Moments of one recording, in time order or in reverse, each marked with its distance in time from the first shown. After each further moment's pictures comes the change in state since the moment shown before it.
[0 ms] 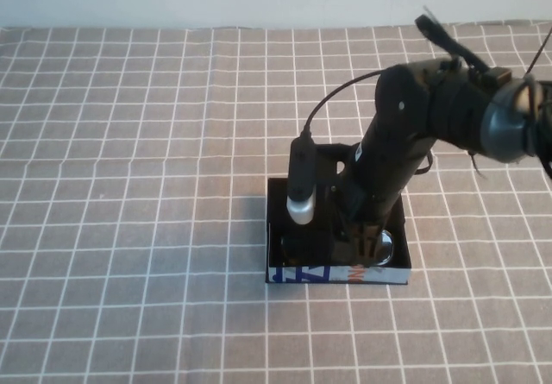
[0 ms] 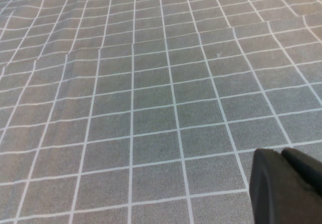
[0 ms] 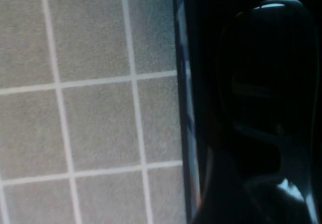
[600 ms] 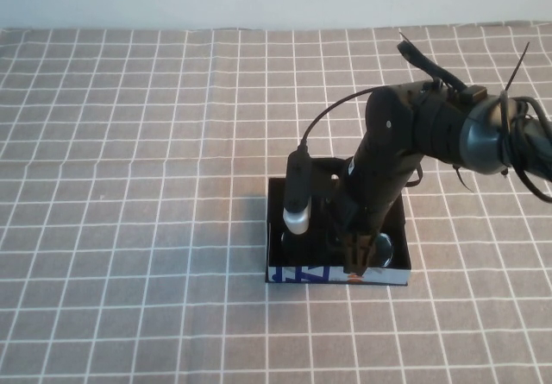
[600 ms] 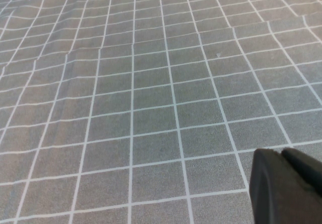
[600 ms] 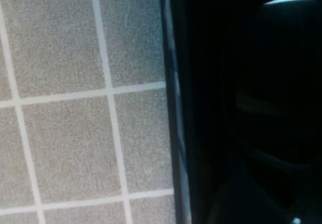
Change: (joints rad) right arm 0.000 0.066 0.000 0.002 -0.062 -0.003; left arm 0.000 0.000 0.000 0.000 0.000 0.000
